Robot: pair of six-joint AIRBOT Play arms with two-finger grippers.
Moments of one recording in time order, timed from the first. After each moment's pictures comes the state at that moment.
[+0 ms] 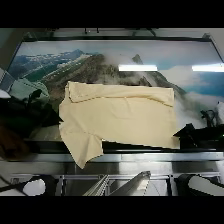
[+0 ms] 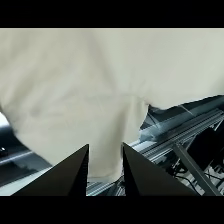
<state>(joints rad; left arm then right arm) 0.35 -1.37 0.88 0.91 -1.50 -1.27 -0.67 -1.34 0.55 -0.96 1.28 1.06</state>
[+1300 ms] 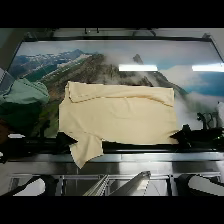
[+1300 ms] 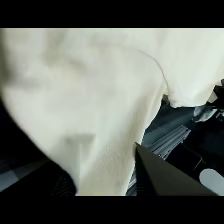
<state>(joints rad) 0.42 -1.26 0.29 0.60 -1.21 -0.96 -0.67 -1.36 0.50 -0.83 1.22 0.97</state>
